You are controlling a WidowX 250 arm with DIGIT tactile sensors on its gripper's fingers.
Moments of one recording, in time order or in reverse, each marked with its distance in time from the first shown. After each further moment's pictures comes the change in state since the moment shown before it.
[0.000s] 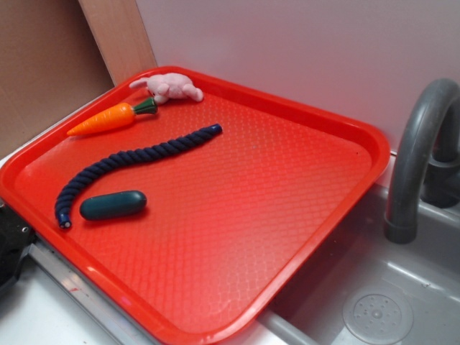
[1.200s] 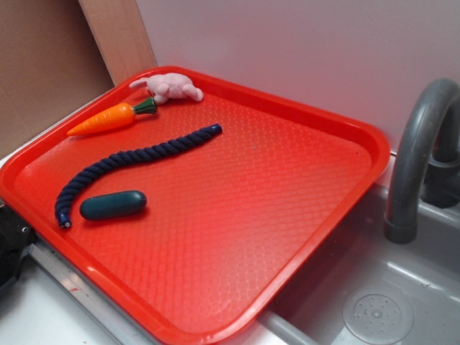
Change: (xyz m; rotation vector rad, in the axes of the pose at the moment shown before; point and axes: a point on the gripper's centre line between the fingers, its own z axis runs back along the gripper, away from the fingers) arm 0.022 -0.014 -0.034 -0.021 -0.046 -0.478
